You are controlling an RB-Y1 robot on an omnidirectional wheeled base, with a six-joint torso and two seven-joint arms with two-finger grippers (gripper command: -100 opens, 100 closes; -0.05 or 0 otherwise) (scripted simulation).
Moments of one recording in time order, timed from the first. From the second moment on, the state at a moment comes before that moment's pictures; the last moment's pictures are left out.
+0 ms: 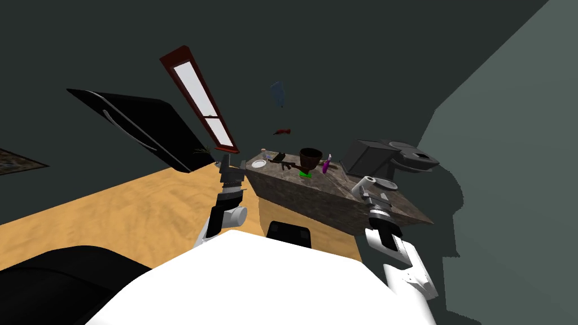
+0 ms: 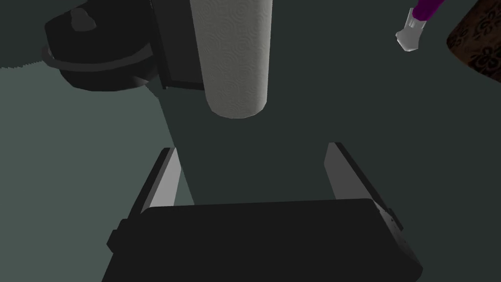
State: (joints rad) left arm 0.52 -0.05 0.07 -2.31 0.05 -0.43 0.10; right arm 0.23 -0.22 -0.48 -1.64 0.43 -0.23 0.84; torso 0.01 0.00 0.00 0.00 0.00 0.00
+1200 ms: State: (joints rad) left arm 0.52 -0.05 0.07 -2.31 0.05 -0.43 0.10; right arm 0.01 -0.13 -0.64 -1.45 0.69 -0.19 1.08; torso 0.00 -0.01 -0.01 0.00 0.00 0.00
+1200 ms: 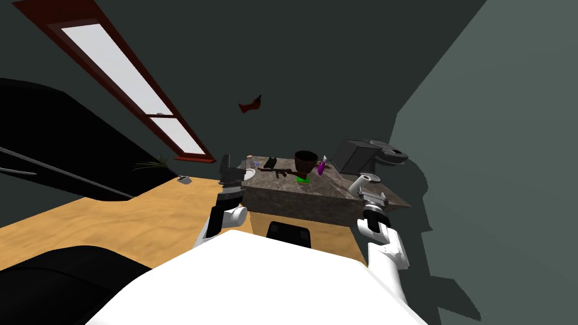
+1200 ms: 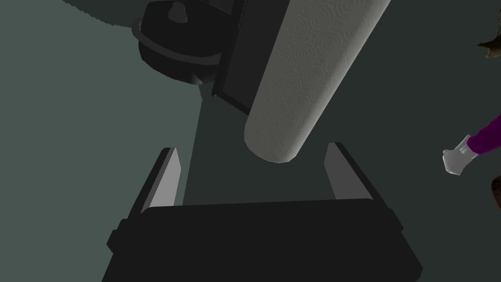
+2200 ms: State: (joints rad) left arm 0.52 -0.05 0.07 -2.31 0.05 -0.43 0.10; right arm -0.03 0.02 -0.72 -1.42 0.69 -0.20 1.13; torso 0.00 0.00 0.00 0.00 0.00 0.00
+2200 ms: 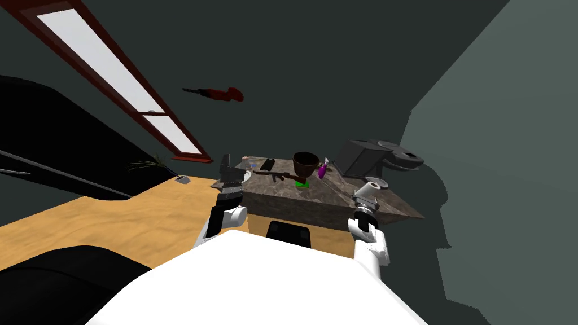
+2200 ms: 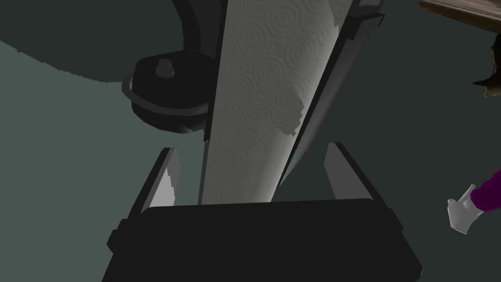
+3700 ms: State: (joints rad) left arm 0.52 -0.05 0.07 -2.31 0.05 -0.43 0.10; right arm 0.17 -0.05 -1.06 -1.41 0.37 -0.21 1.25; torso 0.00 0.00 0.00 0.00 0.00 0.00
